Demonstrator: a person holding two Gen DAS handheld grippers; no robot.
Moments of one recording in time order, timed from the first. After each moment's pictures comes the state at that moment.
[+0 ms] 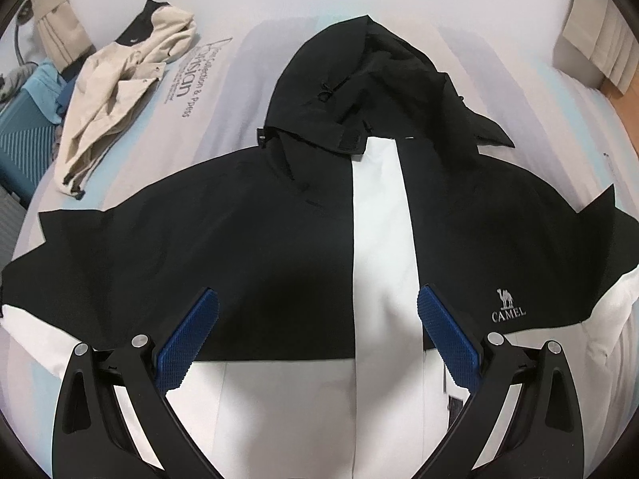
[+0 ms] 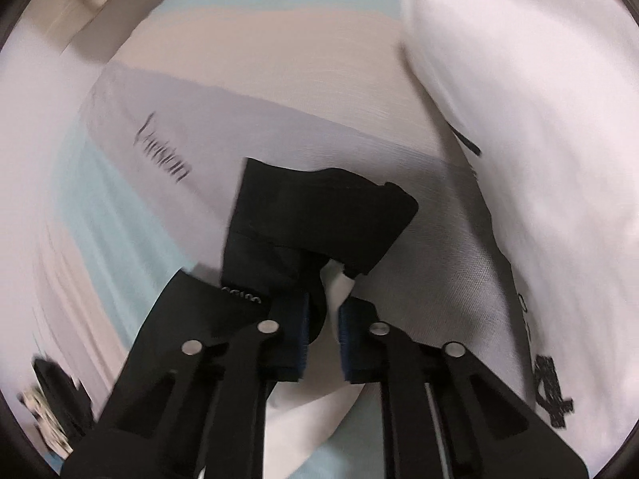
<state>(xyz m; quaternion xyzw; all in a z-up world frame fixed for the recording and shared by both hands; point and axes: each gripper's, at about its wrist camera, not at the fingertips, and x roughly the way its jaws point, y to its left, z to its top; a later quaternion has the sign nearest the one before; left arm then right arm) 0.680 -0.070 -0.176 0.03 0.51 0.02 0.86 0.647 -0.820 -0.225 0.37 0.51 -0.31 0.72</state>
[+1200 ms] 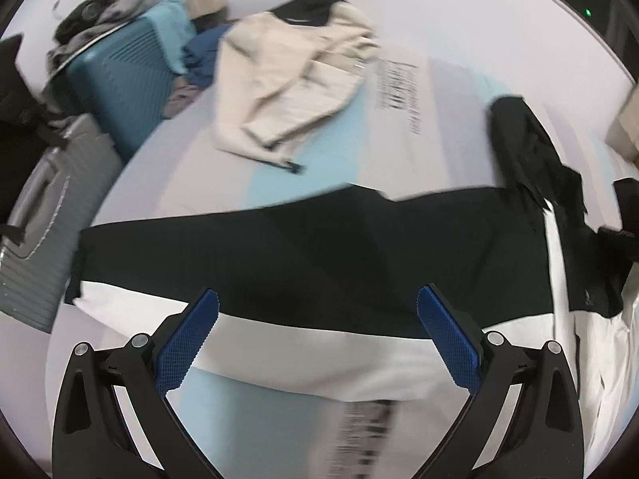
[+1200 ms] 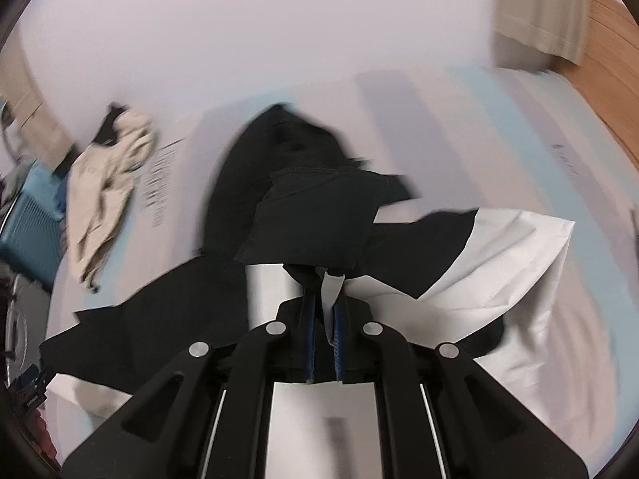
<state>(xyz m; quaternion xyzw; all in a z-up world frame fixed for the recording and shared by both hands) 0.602 0.271 -0.102 -0.04 0.49 0.09 0.87 0.706 -0.183 -0.056 0.11 0.46 -0.01 0.88</state>
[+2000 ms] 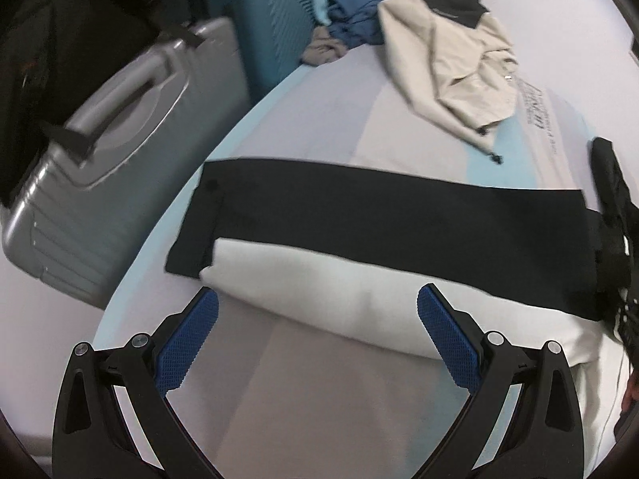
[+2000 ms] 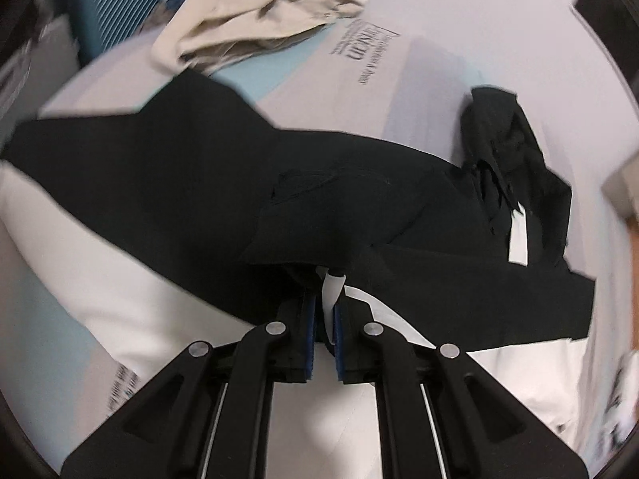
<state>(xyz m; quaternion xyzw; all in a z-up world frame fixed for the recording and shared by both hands) 0.530 0.503 -0.150 -0.09 0.50 0.18 0.84 0.635 0.130 -0.179 -0.20 0.49 0.10 0.84</state>
